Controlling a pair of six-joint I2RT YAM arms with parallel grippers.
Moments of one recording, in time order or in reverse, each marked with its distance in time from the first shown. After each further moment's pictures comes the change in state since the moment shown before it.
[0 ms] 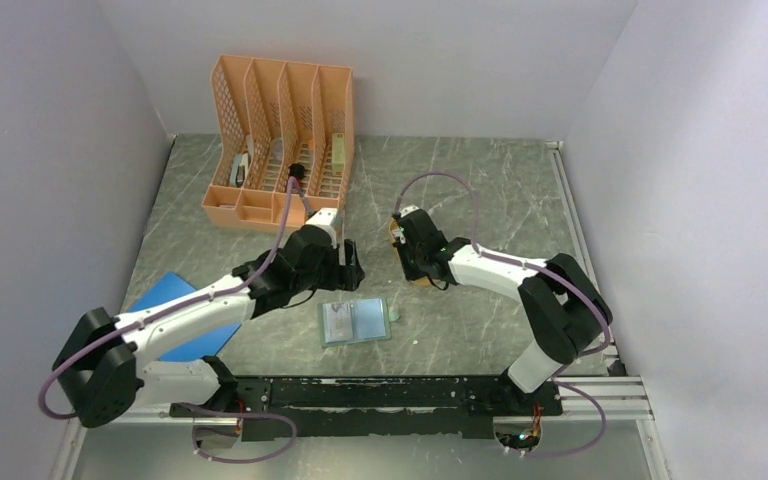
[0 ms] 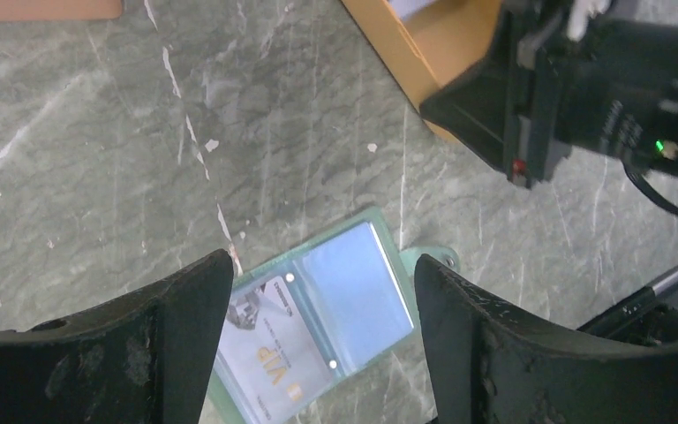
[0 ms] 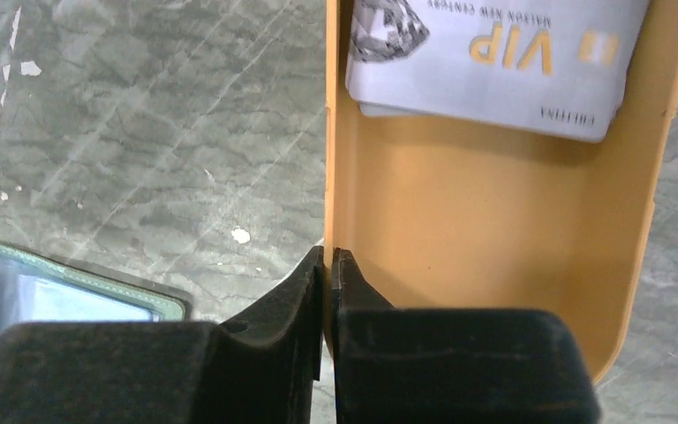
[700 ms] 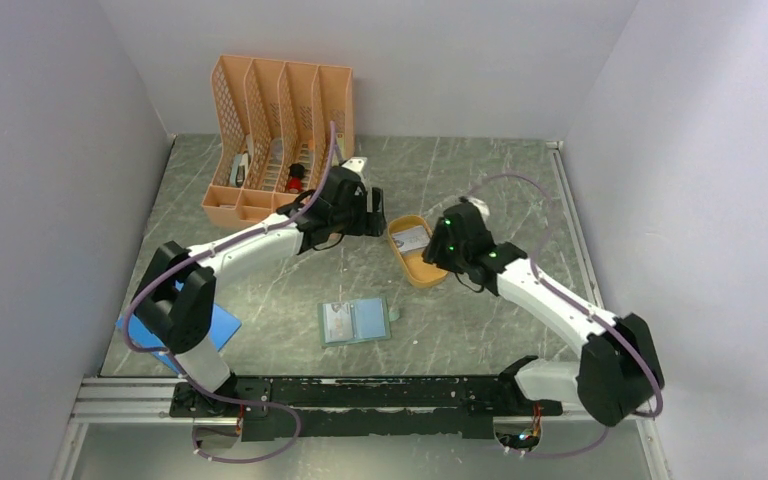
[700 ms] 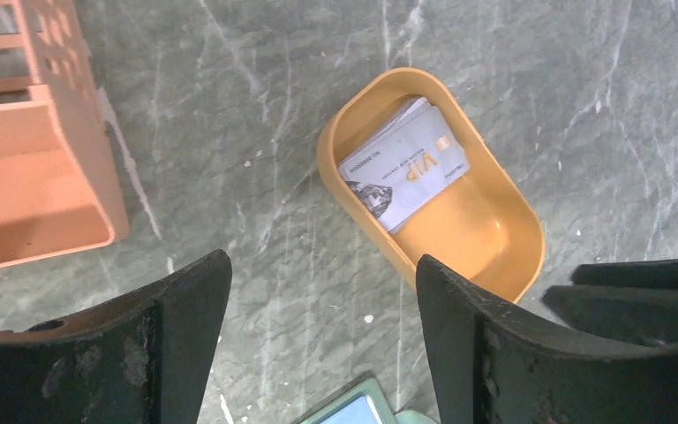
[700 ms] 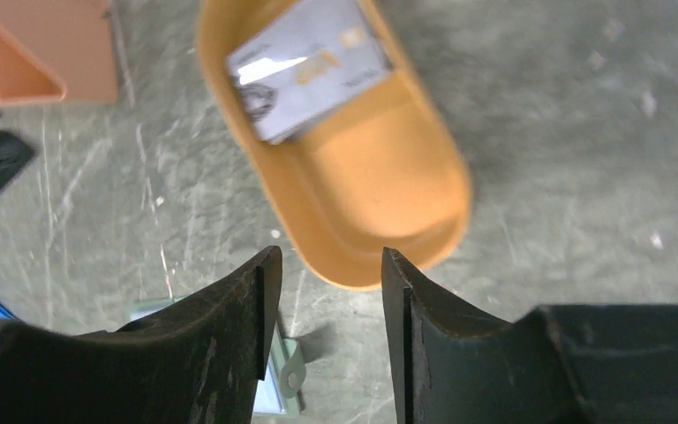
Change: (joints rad) left arm 0.131 0.494 0.471 0.016 0.082 0.124; right arm -0.114 -0.340 -0.054 -0.149 0.054 0.422
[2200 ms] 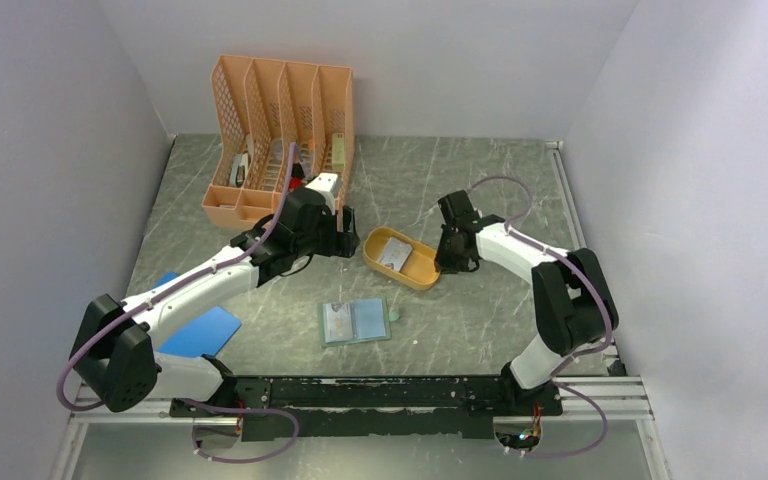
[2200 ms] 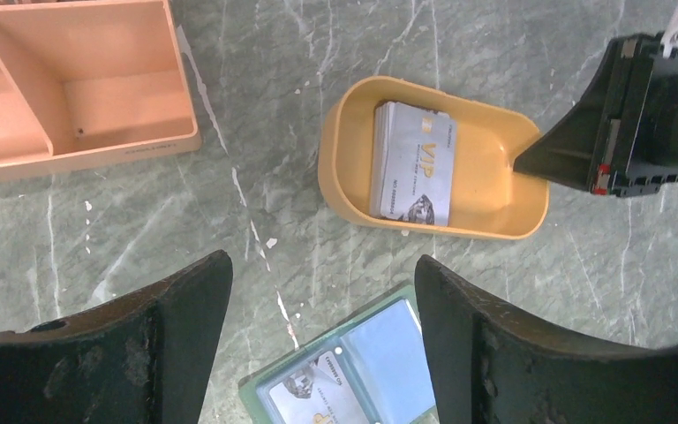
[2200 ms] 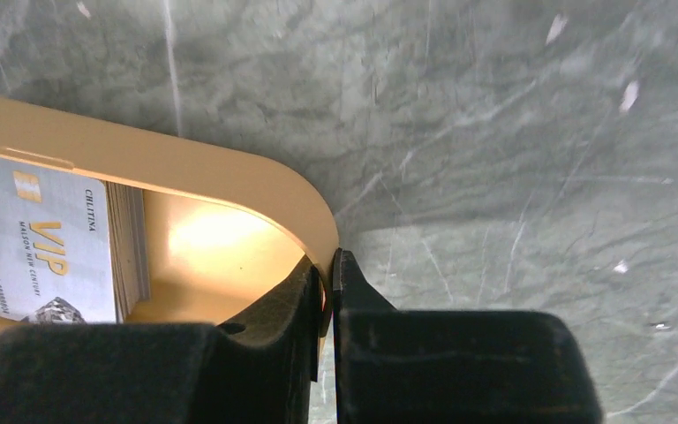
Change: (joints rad) left arm 0.011 -0.353 -0.249 -0.061 -0.036 0.060; right arm -0.164 0.328 0.104 -0.150 -0.122 0.022
